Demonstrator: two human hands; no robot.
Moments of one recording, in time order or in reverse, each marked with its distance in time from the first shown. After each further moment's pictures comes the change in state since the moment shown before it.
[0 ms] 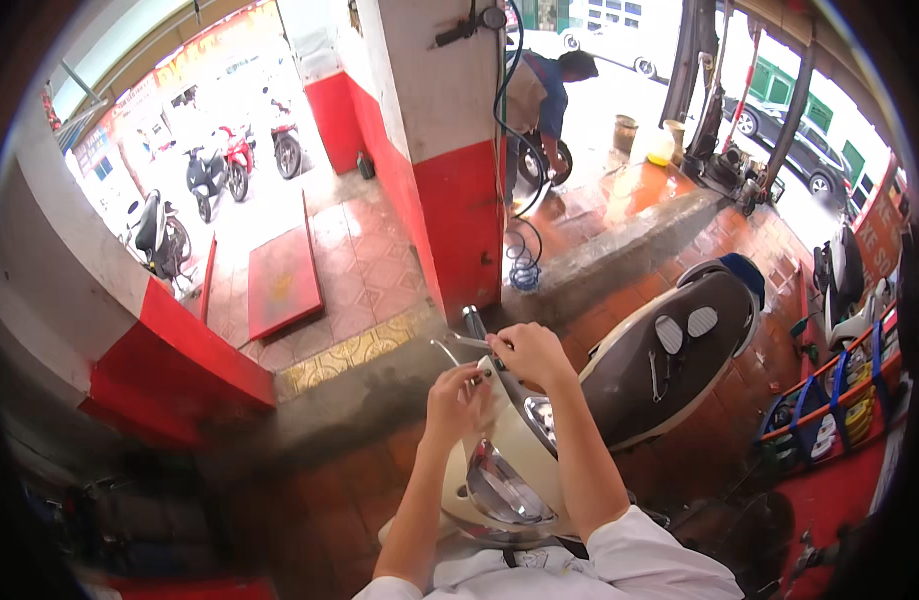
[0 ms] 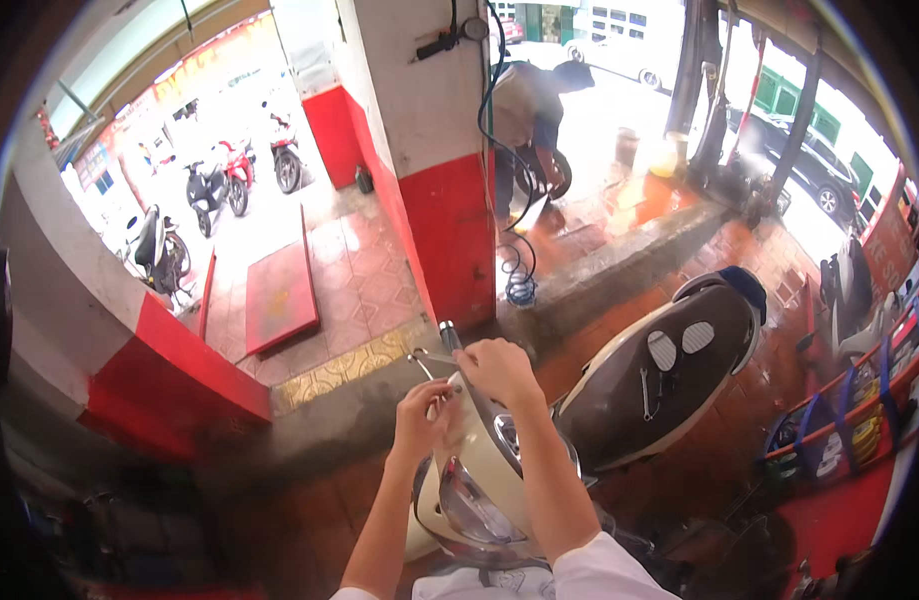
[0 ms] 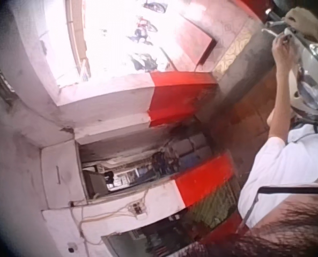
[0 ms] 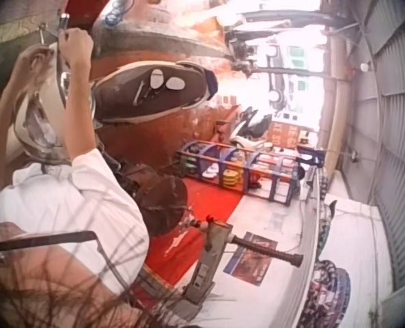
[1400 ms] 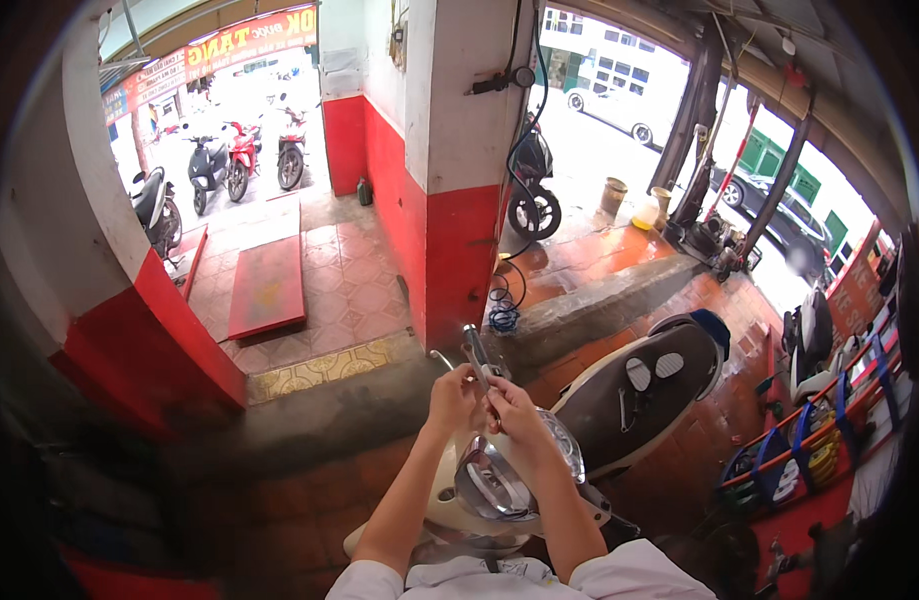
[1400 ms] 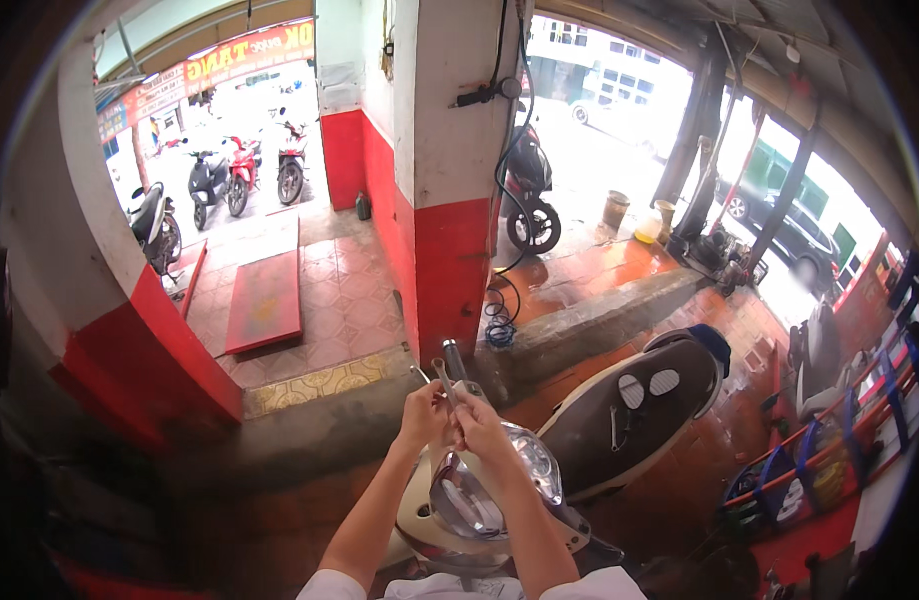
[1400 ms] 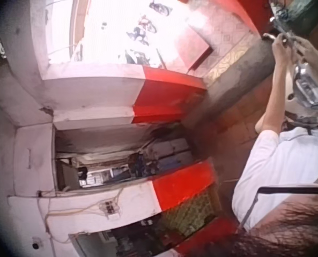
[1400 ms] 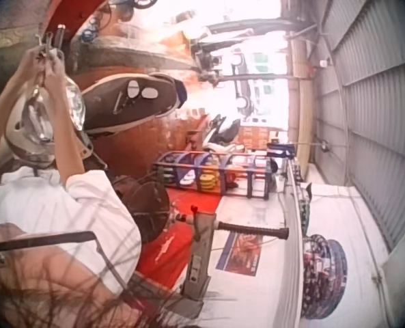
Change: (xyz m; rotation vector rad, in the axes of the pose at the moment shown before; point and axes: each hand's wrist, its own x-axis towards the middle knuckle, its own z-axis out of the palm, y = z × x) left_hand 0.000 0.005 -0.018 -0.080 -0.125 -0.250; right_hand -0.094 -0.045 0.046 1.158 -0.129 0.220
